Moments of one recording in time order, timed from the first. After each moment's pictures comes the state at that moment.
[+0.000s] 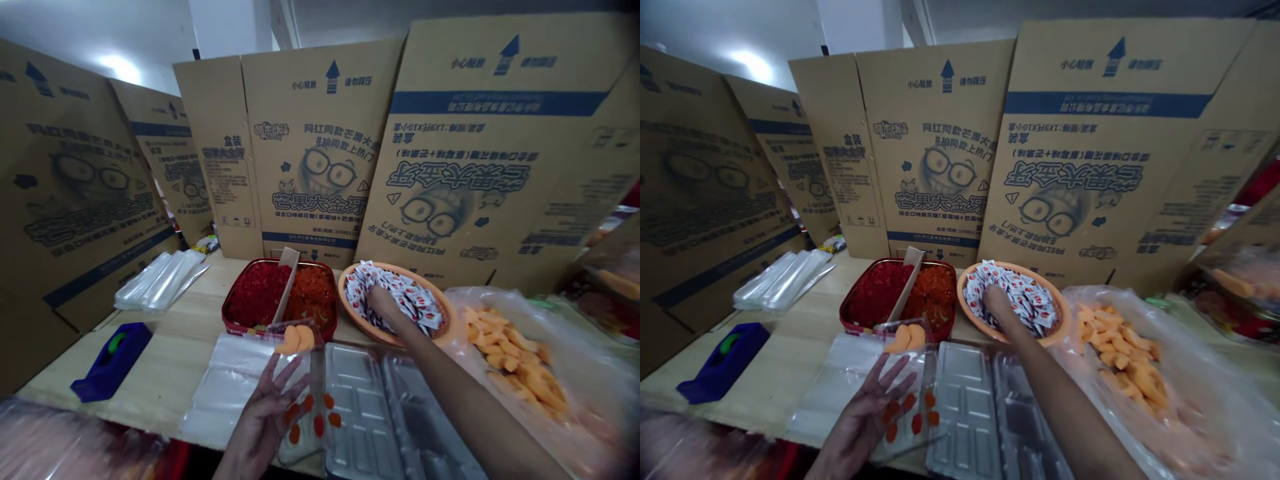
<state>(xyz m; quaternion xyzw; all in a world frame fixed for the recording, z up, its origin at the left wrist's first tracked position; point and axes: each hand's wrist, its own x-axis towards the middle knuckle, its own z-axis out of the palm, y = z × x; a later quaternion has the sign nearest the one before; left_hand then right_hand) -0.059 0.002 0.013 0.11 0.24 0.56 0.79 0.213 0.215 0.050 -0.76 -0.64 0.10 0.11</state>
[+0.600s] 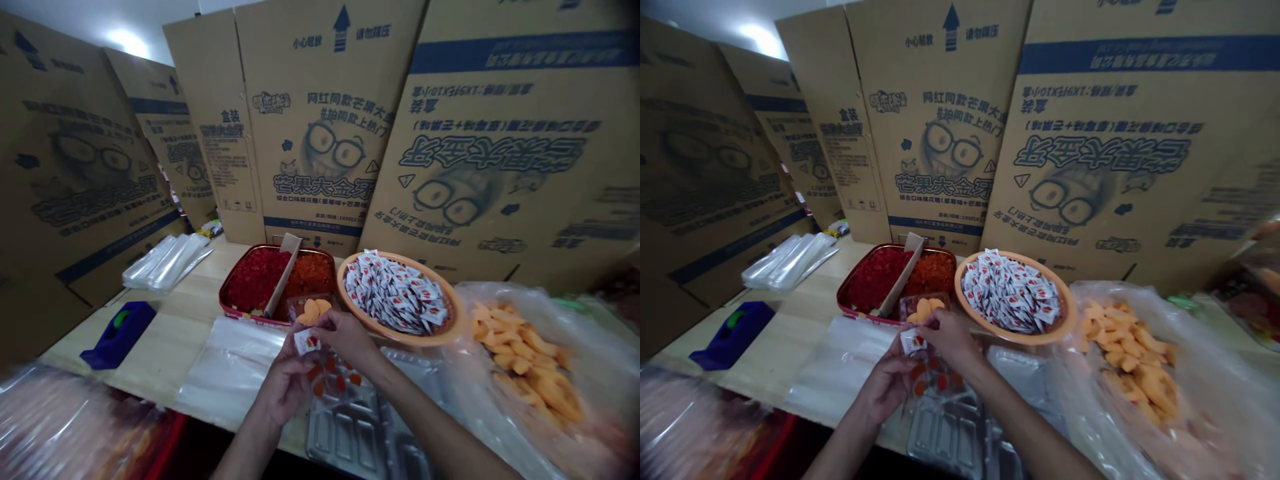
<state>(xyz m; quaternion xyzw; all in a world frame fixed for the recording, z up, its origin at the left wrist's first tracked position) 0.004 0.036 0.023 0.17 0.25 0.57 0.77 0.136 0.106 0.056 -0.51 -0.71 0.38 0.31</state>
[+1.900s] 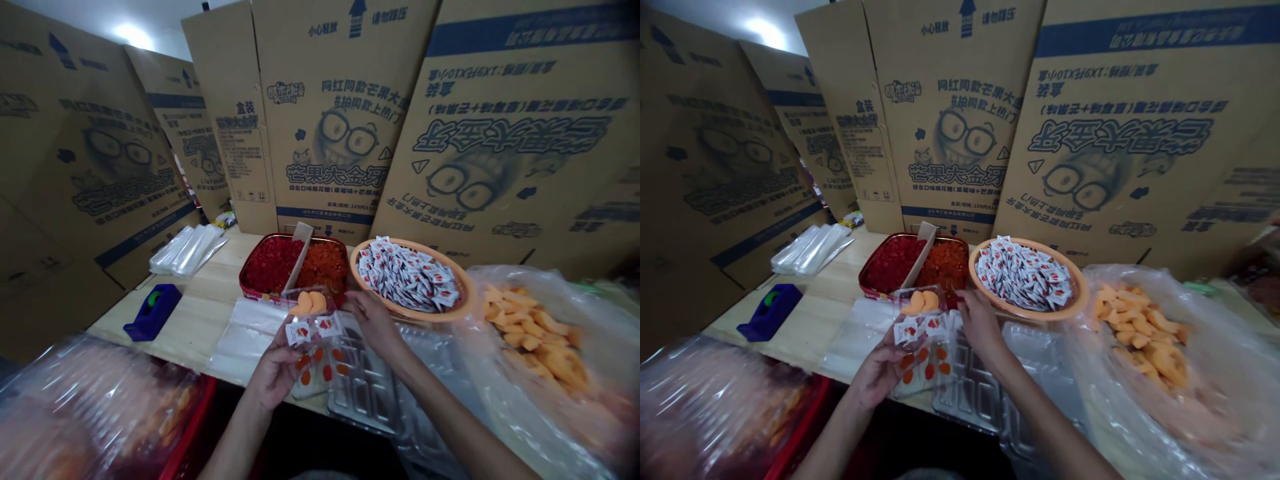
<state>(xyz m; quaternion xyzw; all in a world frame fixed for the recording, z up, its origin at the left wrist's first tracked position) -0.050 -0.003 0.025 0.15 0.29 0.56 0.76 0.148 0.081 0.048 -0.54 -0.75 0.19 0.34</state>
